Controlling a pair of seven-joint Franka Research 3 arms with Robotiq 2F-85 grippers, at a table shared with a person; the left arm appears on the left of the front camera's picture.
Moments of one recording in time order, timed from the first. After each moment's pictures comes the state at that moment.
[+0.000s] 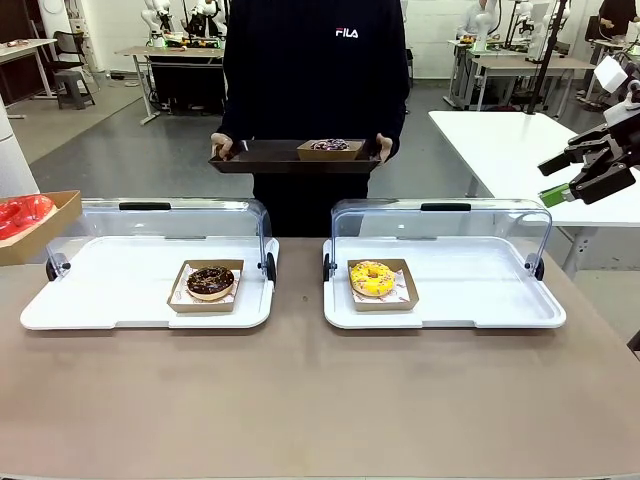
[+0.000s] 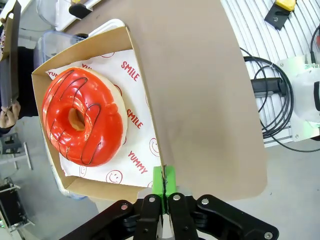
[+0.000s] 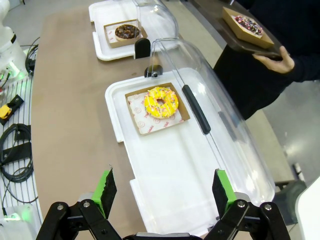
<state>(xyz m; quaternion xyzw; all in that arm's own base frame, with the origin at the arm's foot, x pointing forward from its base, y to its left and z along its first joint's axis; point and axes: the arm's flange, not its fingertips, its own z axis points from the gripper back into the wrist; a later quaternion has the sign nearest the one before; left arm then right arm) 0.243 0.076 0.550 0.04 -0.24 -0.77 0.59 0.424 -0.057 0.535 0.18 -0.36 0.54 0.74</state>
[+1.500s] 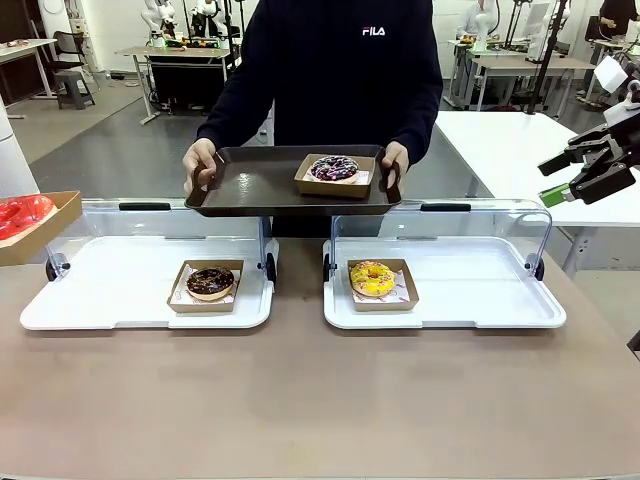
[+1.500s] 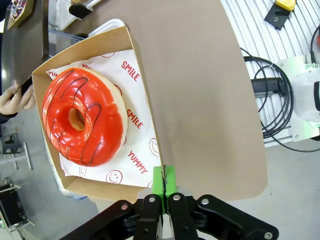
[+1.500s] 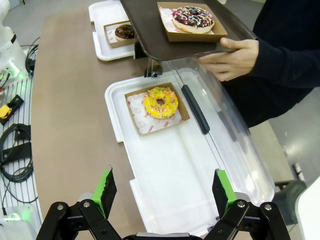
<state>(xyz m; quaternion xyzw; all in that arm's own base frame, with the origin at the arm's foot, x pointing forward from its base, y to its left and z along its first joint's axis) 0.243 0.076 0.550 0.04 -0.24 -0.77 0.59 0.424 -0.057 0.535 0.18 -0.36 0.54 0.74</state>
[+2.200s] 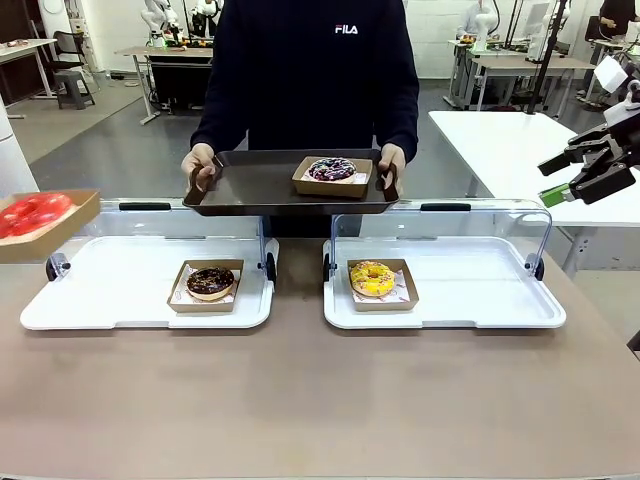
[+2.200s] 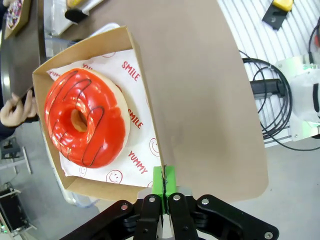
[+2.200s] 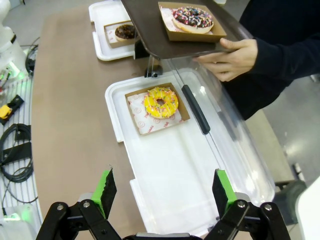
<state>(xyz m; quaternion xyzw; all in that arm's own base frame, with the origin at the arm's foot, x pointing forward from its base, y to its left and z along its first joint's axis) 0.255 0.040 0.564 0.04 -0.22 -0.78 0.59 0.424 -0.057 0.535 0.18 -0.36 0.54 0.74</state>
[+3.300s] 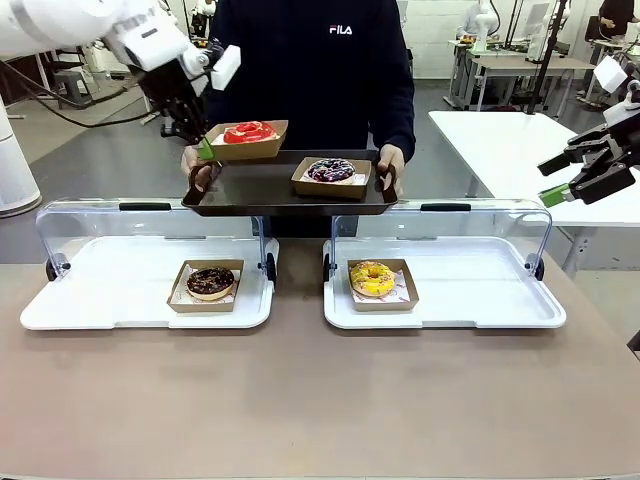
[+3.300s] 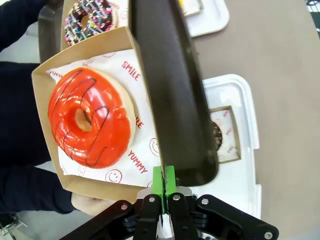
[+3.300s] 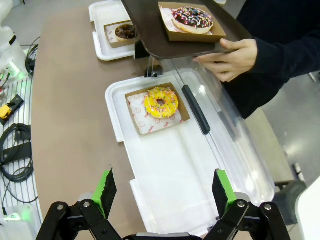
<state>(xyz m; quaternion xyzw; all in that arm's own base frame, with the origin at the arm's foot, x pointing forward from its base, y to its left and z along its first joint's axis) 0.533 -0.209 0.596 0.03 -0.19 -0.76 0.63 0.424 -0.057 0.535 0.18 -0.36 0.54 0.74</state>
